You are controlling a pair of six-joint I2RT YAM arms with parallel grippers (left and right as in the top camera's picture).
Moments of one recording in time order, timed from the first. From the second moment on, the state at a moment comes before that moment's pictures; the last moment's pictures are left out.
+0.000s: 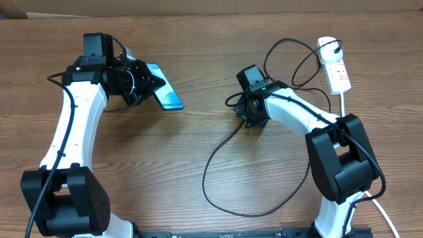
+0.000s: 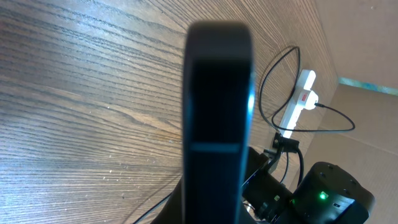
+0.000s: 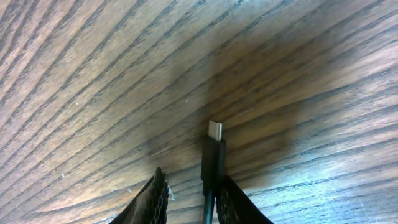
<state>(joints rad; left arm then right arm) 0.05 1.72 1.42 -0.84 0.63 -0.68 0.43 2.00 1.29 -0.63 -0.01 0.99</state>
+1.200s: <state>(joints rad) 0.05 1.72 1.42 -0.84 0.63 -0.67 0.37 2.00 1.29 -0.64 -0.15 0.85</state>
